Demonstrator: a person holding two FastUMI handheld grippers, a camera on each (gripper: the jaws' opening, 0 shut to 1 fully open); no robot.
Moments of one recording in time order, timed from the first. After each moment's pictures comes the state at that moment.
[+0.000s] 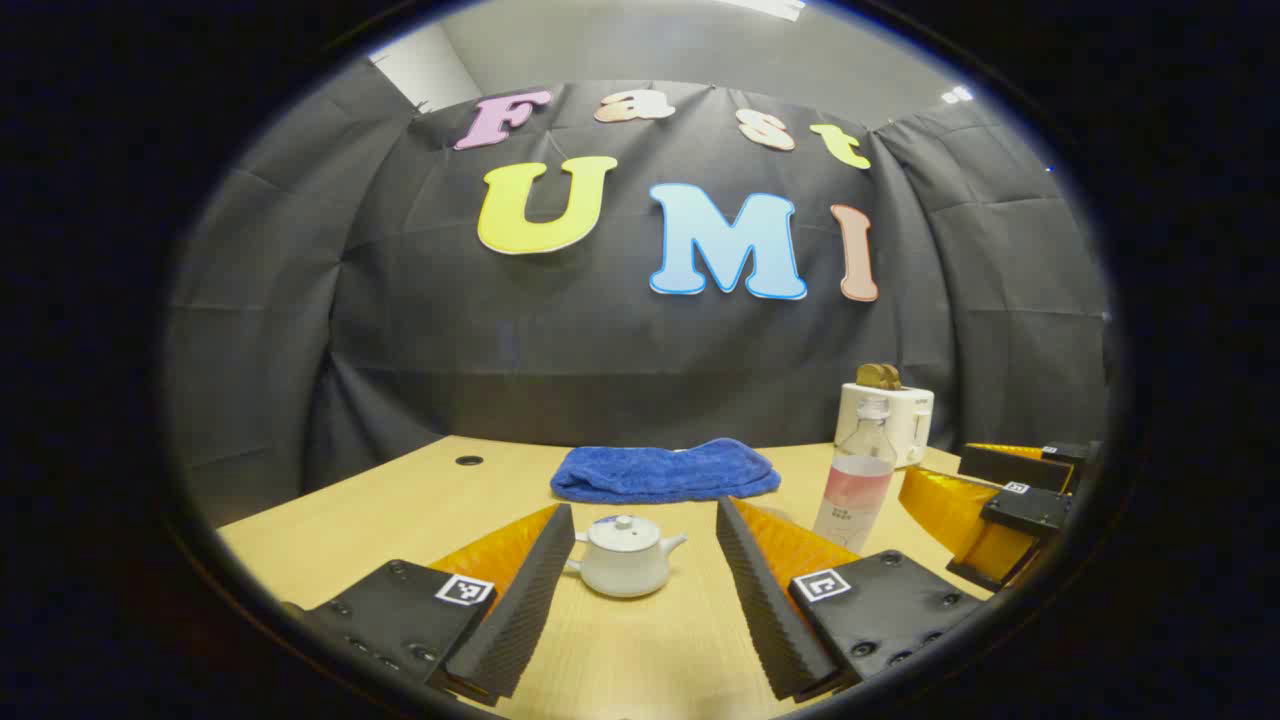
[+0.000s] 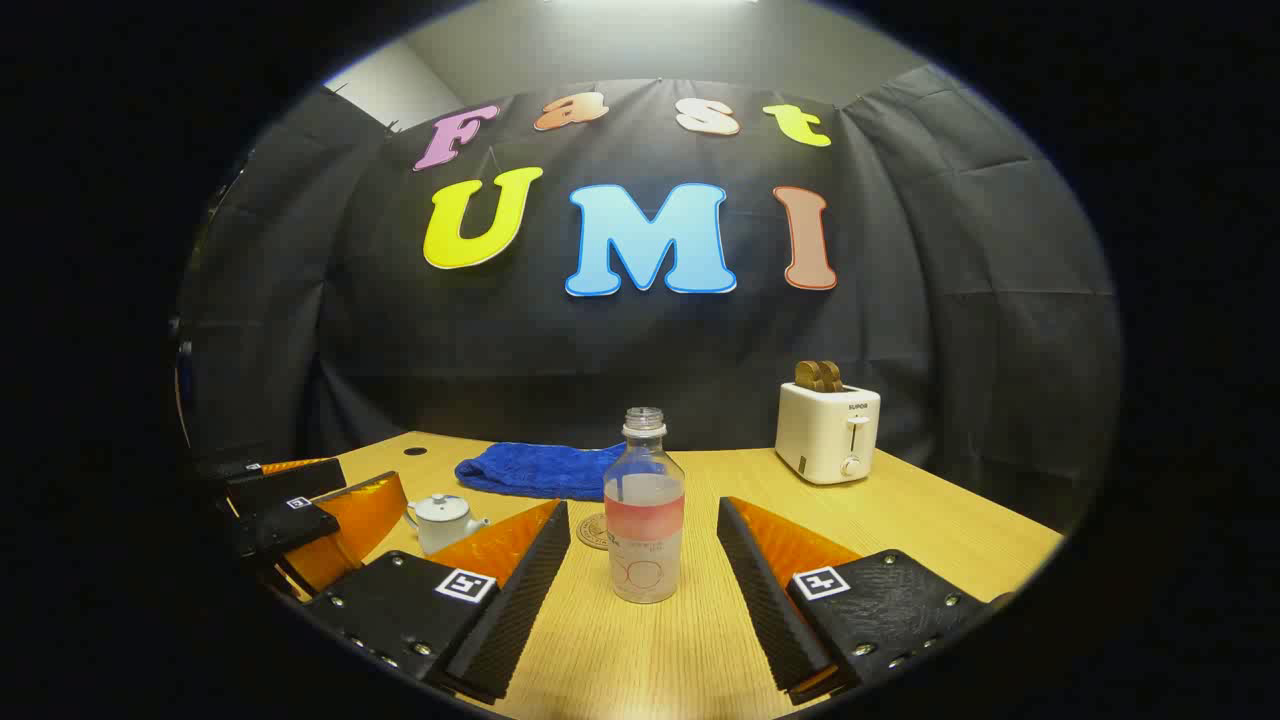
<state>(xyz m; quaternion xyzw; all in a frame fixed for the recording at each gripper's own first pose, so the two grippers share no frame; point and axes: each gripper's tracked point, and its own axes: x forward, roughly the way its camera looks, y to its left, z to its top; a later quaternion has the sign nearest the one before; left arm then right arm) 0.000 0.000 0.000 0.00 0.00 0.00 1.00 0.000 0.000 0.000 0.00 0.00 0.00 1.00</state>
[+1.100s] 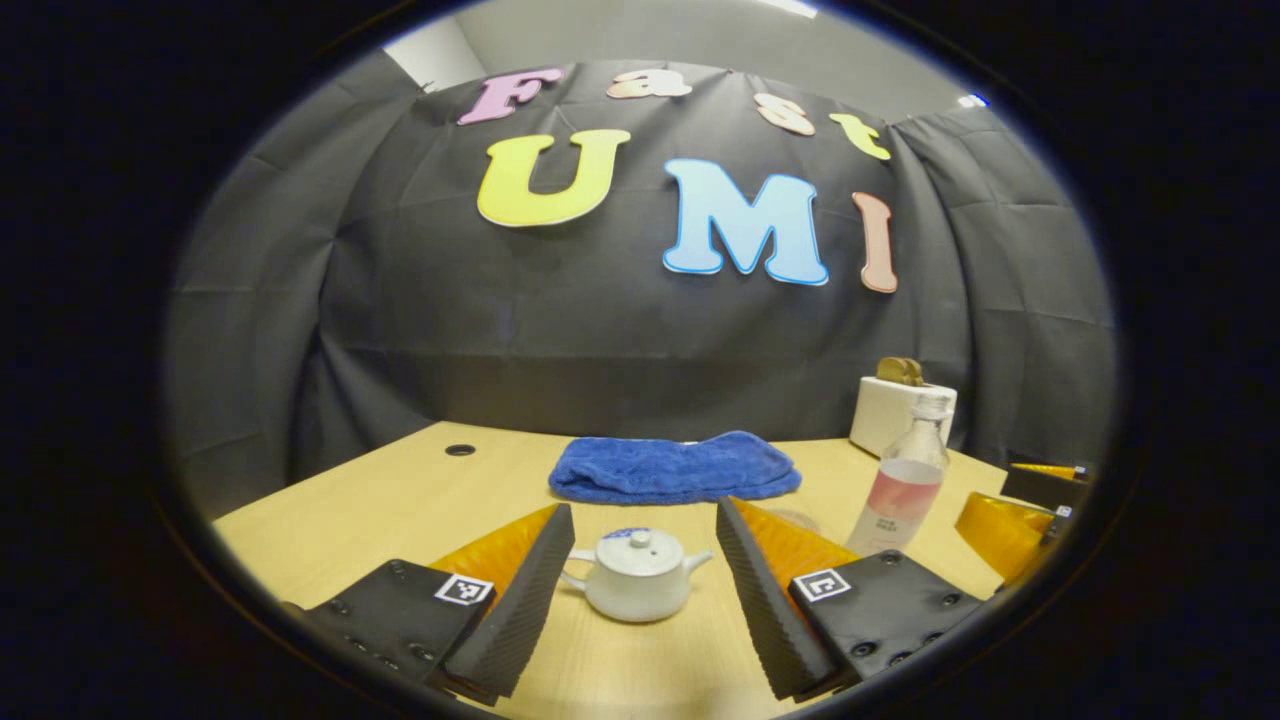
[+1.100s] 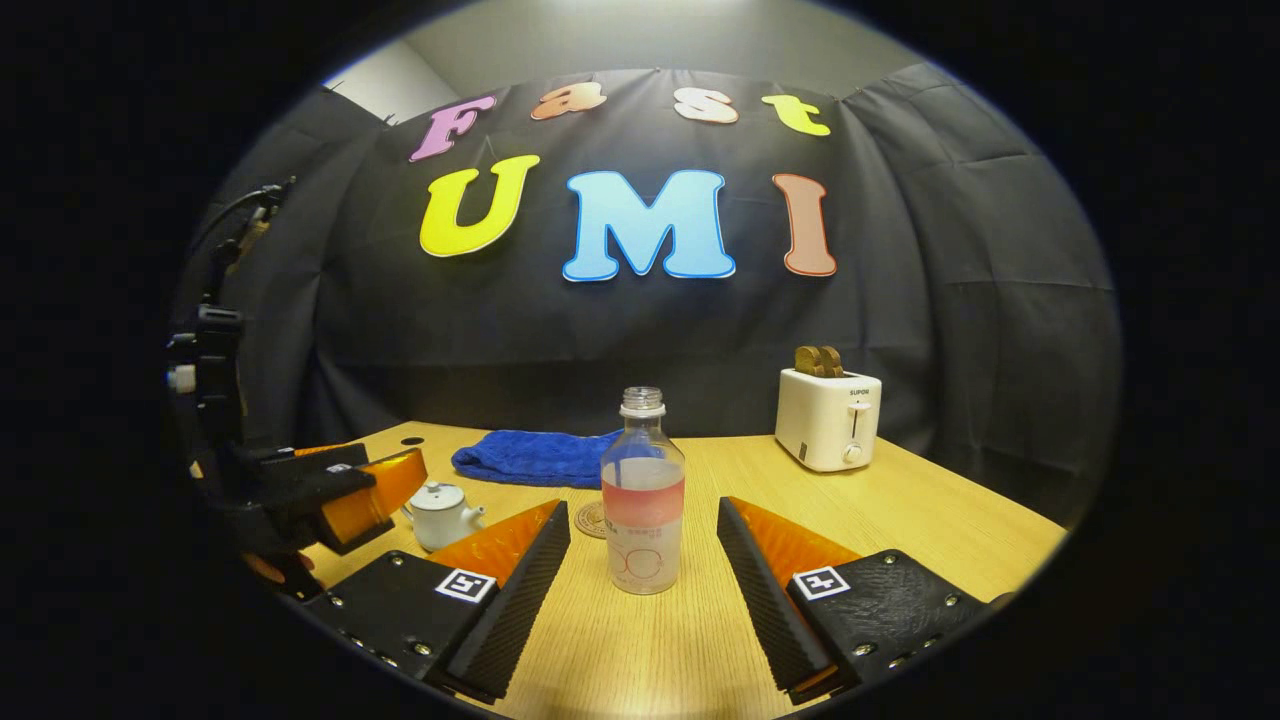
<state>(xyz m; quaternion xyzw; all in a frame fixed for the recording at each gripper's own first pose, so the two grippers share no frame) 0.067 0.019 -0.010 -0.01 0.03 -0.01 1.00 0.005 -0.001 -0.016 0.00 0.02 0.00 1.00</state>
